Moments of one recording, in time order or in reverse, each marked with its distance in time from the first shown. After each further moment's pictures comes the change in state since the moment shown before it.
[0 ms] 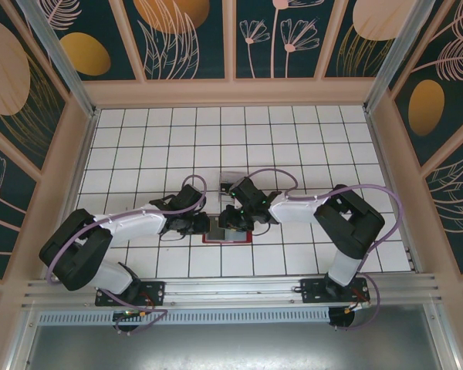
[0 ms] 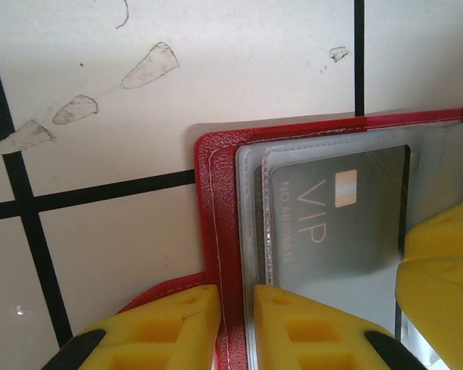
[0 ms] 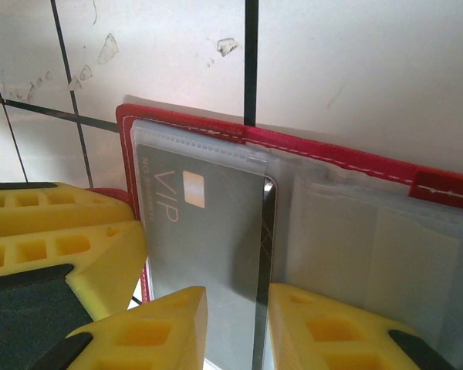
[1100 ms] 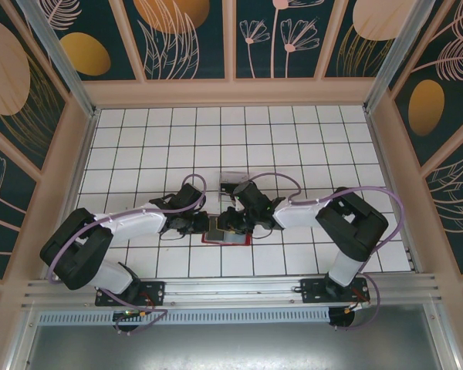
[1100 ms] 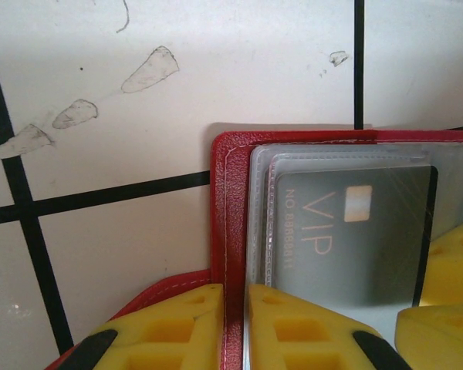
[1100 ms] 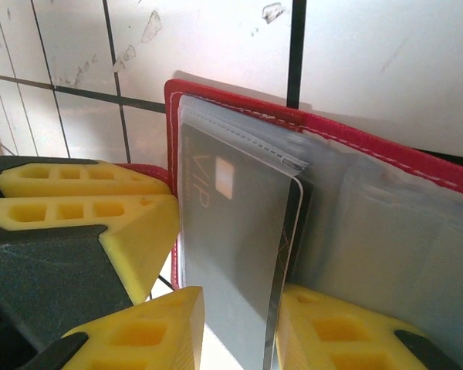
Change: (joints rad) left arm 0.007 0.006 0.006 -0.004 0.015 0.000; right arm 0.004 -0.029 -0.098 0.188 -0.066 0.064
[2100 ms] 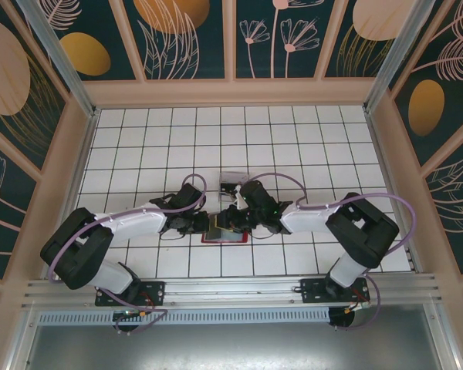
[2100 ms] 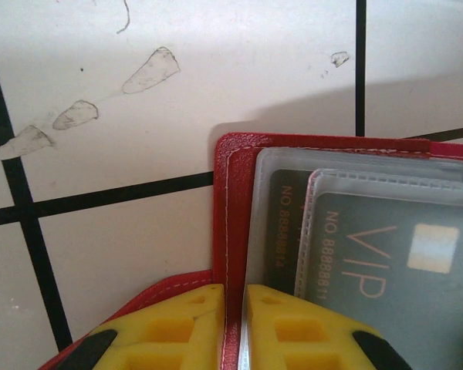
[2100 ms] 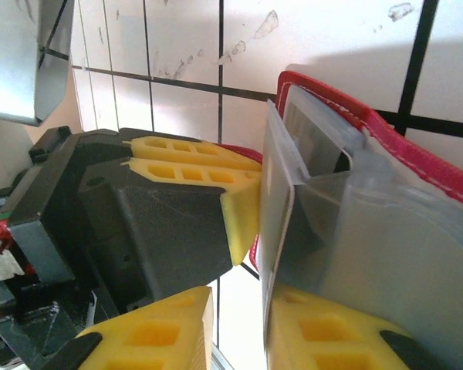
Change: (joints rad) left arm 0.000 0.005 0.003 -0.002 0.000 0.000; right arm -0.005 -0.085 -0.080 0.158 -0.064 0.045
